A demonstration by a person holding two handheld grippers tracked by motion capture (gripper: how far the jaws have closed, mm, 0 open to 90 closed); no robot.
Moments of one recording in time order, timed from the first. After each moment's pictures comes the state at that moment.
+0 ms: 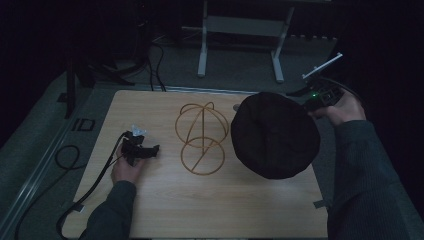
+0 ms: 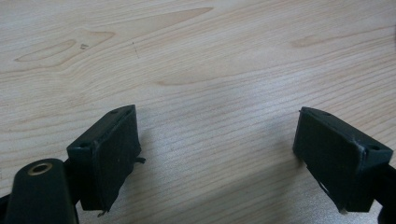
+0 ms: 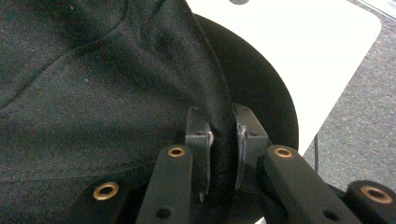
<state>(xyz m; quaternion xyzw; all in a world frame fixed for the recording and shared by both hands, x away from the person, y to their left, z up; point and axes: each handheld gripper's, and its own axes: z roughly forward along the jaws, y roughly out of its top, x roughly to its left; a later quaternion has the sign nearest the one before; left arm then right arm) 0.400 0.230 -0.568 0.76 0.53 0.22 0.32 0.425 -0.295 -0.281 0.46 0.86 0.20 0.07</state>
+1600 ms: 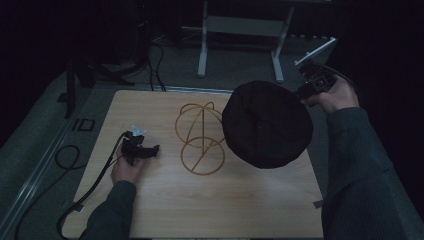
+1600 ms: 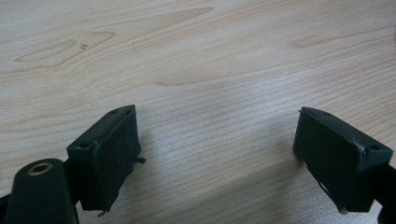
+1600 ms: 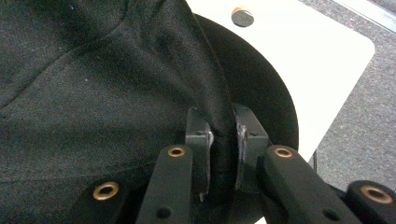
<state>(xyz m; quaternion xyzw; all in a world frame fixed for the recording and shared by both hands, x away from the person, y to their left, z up) 0.400 0.230 -0.568 0.76 0.53 0.22 0.32 0.437 -0.268 -0.254 0.46 0.86 0.20 0.08</state>
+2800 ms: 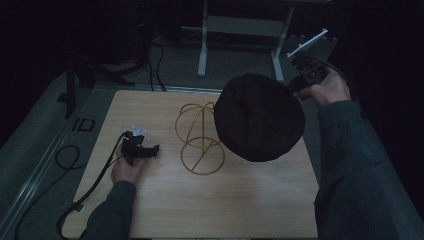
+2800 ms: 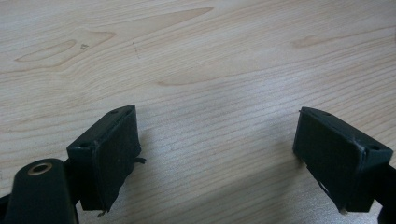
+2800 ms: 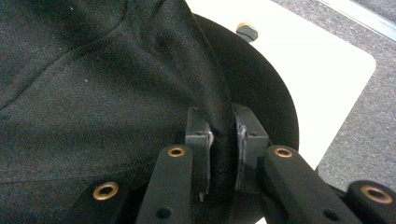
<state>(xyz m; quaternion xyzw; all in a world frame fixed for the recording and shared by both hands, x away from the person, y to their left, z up) 0.400 0.230 -0.568 0.76 0.53 0.22 0.32 0.446 -0.247 -0.242 0.45 0.86 0.21 0.08</state>
